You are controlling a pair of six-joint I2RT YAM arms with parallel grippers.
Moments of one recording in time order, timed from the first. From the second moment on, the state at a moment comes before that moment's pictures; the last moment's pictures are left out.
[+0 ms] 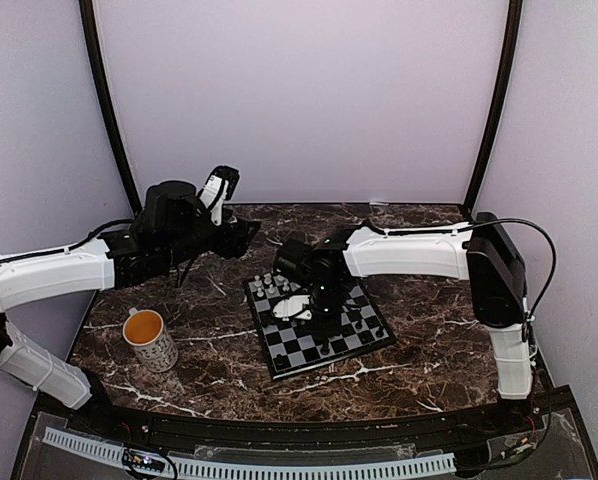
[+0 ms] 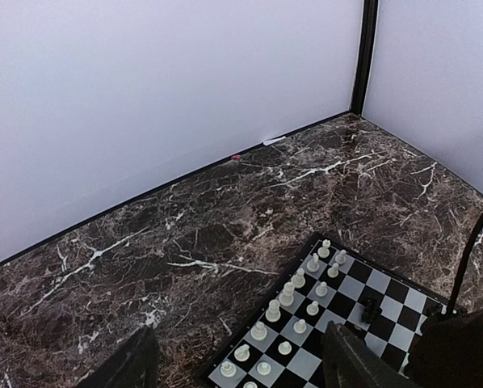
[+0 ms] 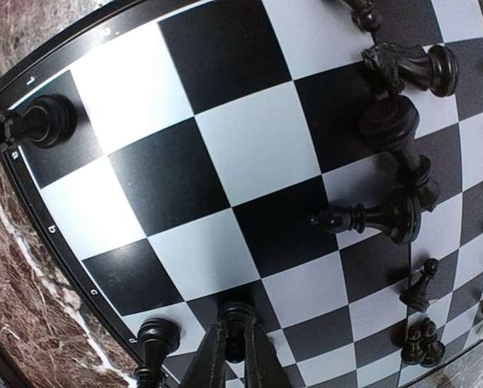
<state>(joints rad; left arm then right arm) -0.77 1.33 0.98 0.04 -0.23 -0.05 1.04 2.12 1.71 -1.05 0.00 -0.53</state>
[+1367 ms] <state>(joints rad) -0.76 1.84 1.51 -0.50 0.05 0.06 0.69 1.61 1.46 -0.93 -0.17 -0.55</state>
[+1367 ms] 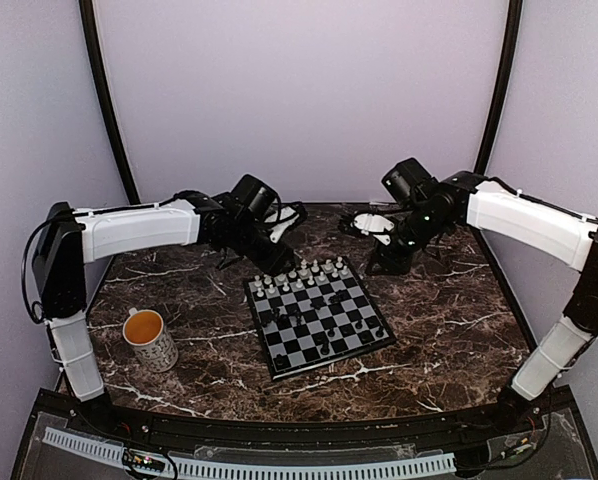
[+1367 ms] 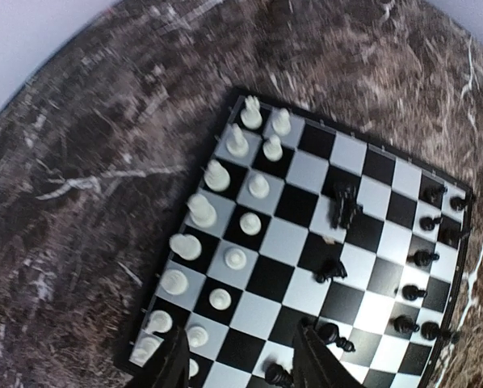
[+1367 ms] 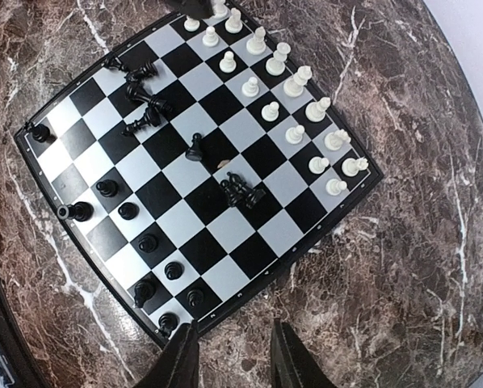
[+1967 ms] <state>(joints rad) -0.80 2.07 1.66 -0.67 0.25 0.04 0.52 1.60 1.25 -0.70 -0.39 -0.55</state>
